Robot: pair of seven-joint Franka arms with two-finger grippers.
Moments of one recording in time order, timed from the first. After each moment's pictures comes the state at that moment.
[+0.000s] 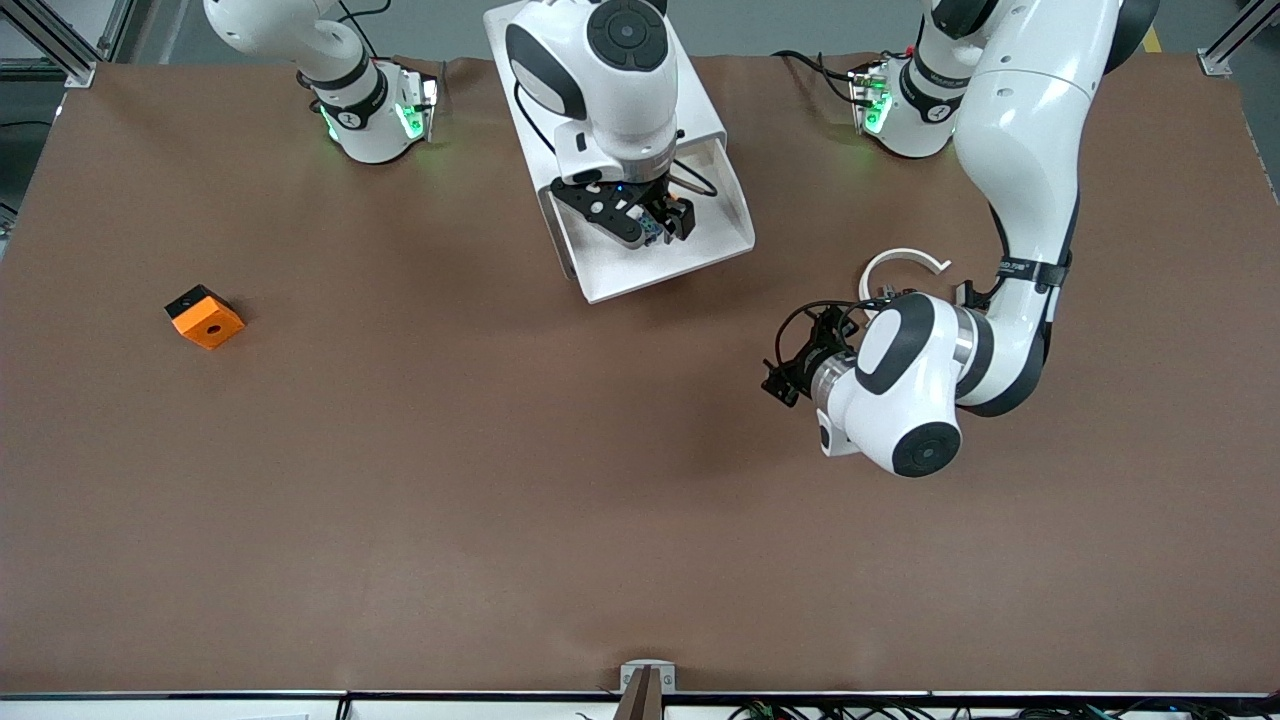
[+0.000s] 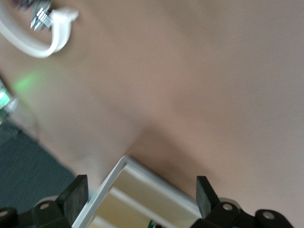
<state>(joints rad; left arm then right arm) -0.32 0.75 -0.07 -1.26 -0.36 1.49 -1.23 0.94 0.35 -0.03 -1.55 0.10 1.86 1.49</state>
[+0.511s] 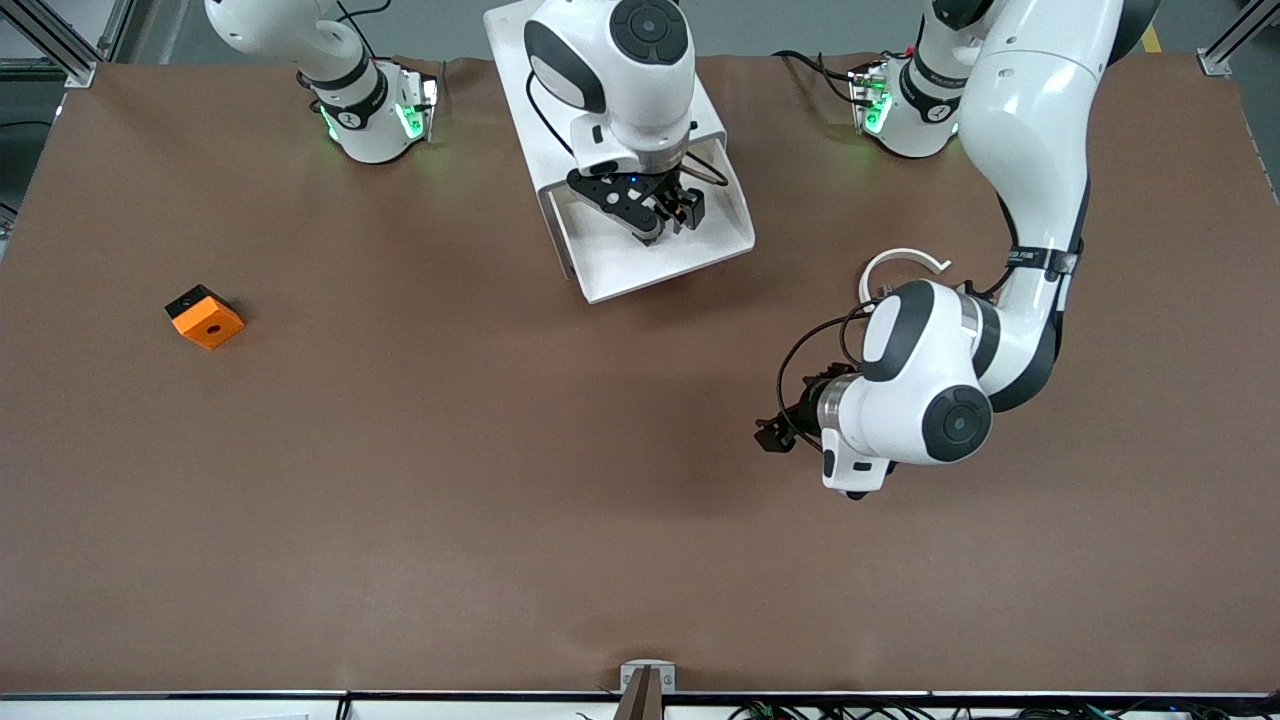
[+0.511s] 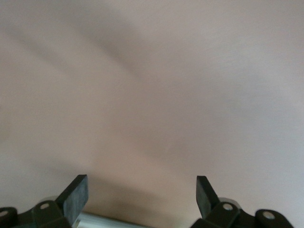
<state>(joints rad) -0.32 0.71 -0.08 -1.25 -0.30 1.81 -0.98 0.97 0.37 -0.03 -1.56 0.10 1.86 1.50</state>
